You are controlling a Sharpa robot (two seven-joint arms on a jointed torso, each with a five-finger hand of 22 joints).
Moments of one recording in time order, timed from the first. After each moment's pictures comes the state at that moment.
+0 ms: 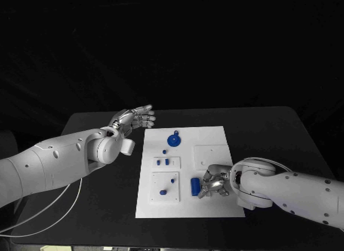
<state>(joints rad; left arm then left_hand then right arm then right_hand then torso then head) 1.18 -0.70 -0.10 1.18 0.02 -0.16 0.37 0.83 -0.05 0.41 -0.21 0.07 0.83 0.18 0.23 0.55 1.15 0.13 0.07 0.26 0.94 0.09 0.57 0.50 0.04 0.65 -0.01 0.66 1.16 1.08 -0.75 -0.14 1.54 -1.14 0.01 -0.44 0.86 -0.13 0.61 -0.29 0.05 0.98 0.09 0.30 0.66 1.13 -0.02 1.08 1.16 1.30 -0.12 1.23 1.01 0.19 1.29 -0.09 0.98 1.31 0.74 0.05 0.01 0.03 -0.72</state>
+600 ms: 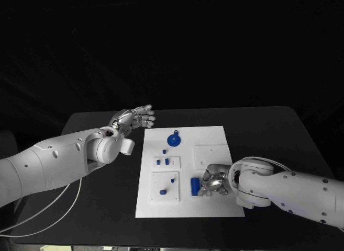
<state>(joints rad) 1.18 -0.70 -0.10 1.18 0.02 -0.16 0.36 0.83 -0.05 0.41 -0.21 0.07 0.83 0.18 0.23 0.55 1.15 0.13 0.07 0.26 0.94 0.09 0.57 0.50 0.04 0.65 -0.01 0.66 1.16 1.08 -0.74 -0.15 1.53 -1.15 0.01 -0.45 0.82 -0.05 0.68 -0.26 0.05 0.99 0.09 0.28 0.66 1.14 -0.02 1.07 1.17 1.30 -0.12 1.23 1.02 0.19 1.29 -0.08 0.98 1.31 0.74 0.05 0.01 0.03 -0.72</state>
